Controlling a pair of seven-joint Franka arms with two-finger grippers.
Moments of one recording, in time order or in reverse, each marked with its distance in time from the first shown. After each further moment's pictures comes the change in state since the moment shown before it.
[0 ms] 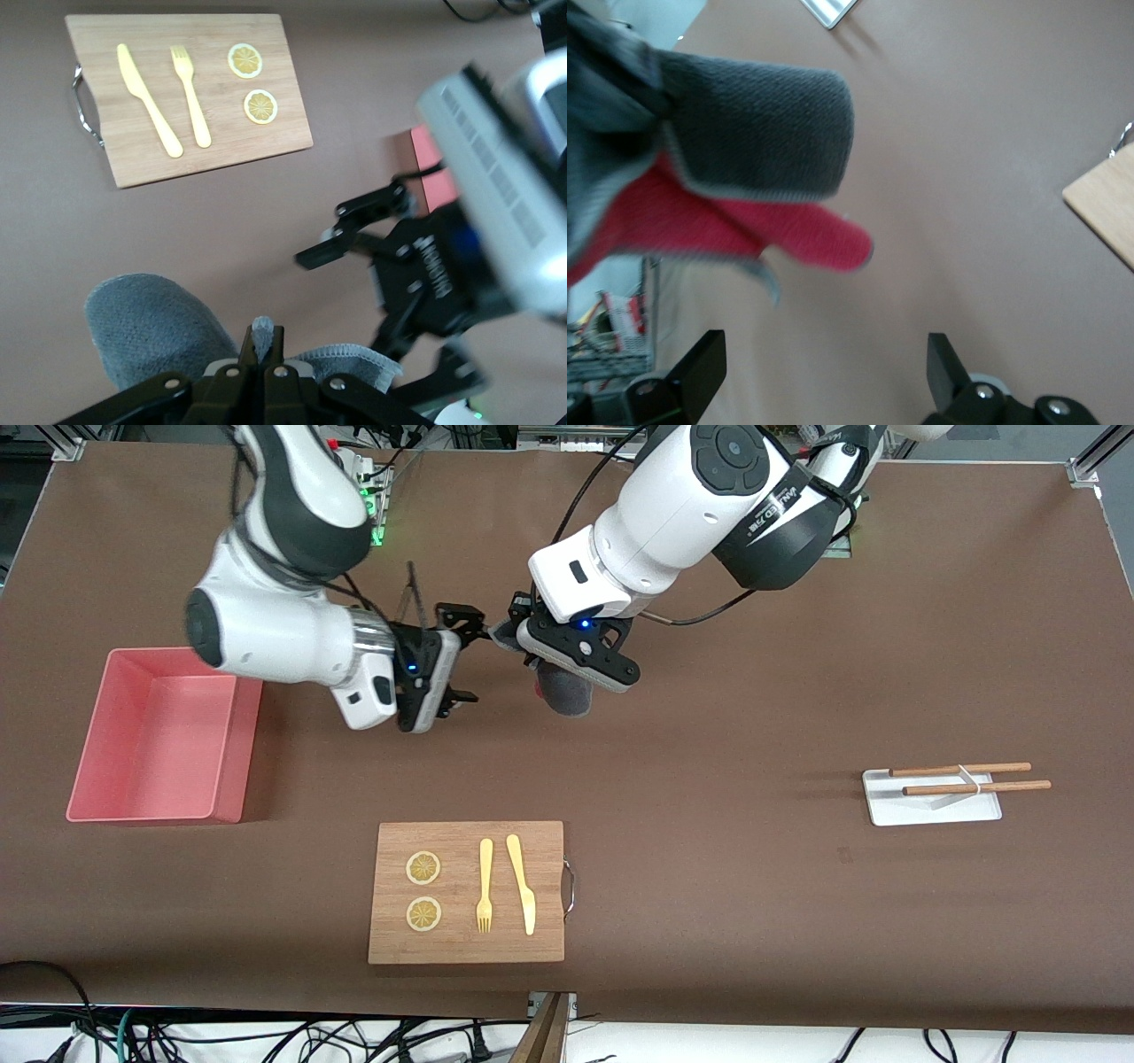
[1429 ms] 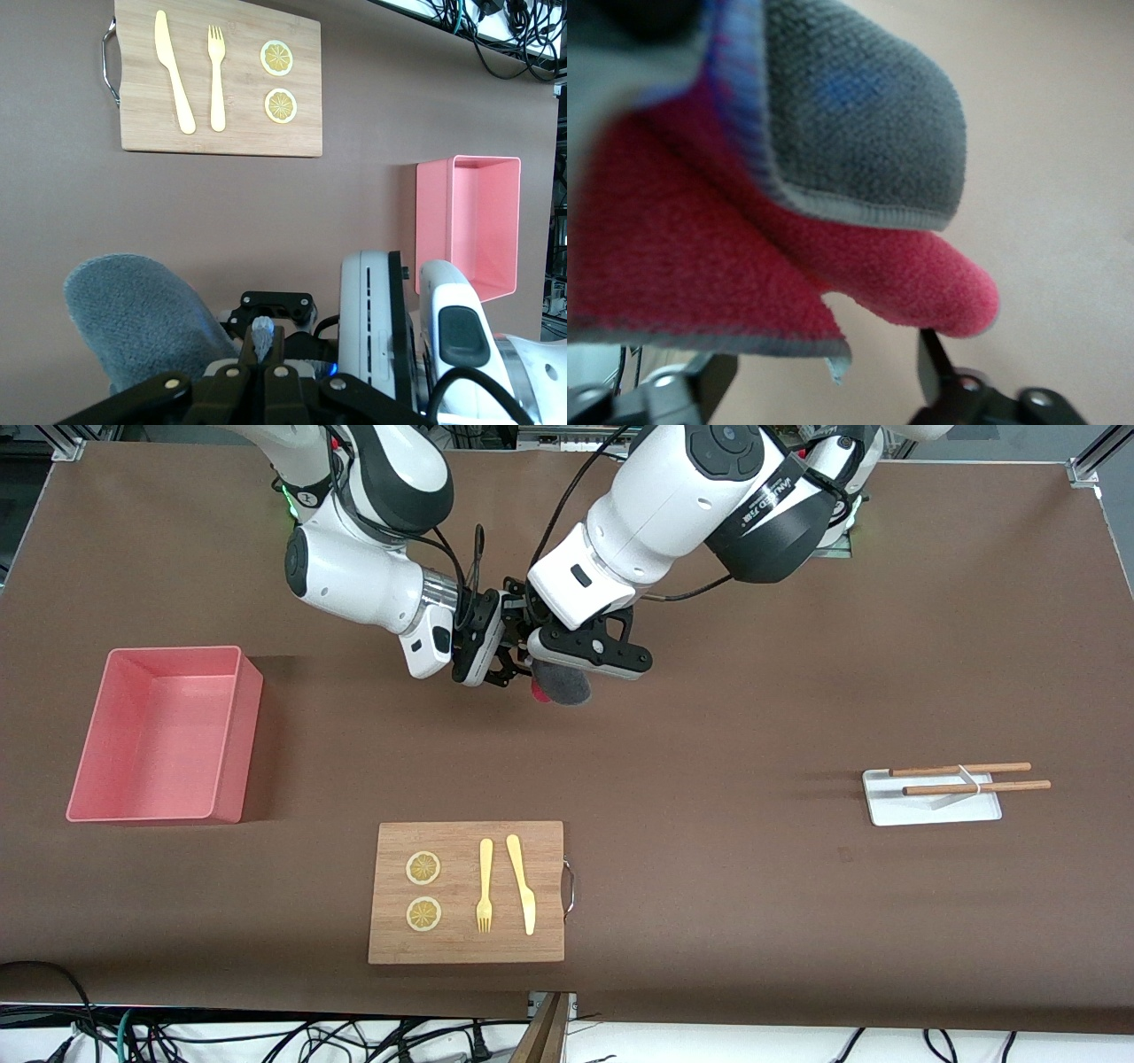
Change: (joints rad) left arm -0.014 0.000 0.000 0.012 0.000 0.006 -0.216; right arm 0.099 -0.102 0.068 -0.258 0.264 0.362 -0.091
